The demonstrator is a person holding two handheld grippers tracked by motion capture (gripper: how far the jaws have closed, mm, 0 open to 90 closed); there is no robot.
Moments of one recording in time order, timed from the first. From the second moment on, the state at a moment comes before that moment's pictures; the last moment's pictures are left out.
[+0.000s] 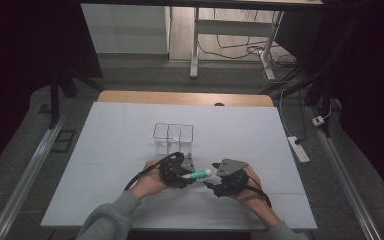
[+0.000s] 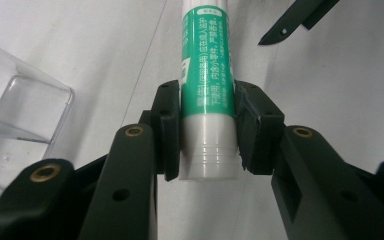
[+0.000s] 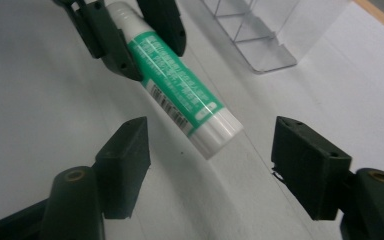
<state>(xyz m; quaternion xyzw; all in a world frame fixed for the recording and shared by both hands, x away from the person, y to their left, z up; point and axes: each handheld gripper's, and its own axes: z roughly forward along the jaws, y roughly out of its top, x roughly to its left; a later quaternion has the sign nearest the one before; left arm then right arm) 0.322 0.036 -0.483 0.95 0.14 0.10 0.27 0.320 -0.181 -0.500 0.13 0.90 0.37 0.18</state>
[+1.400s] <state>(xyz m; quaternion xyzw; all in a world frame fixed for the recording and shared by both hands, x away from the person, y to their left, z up) 0.326 0.066 -0.471 0.90 0.20 0.10 0.37 0.315 -0.170 -0.500 0.06 0.91 0.33 0.22</state>
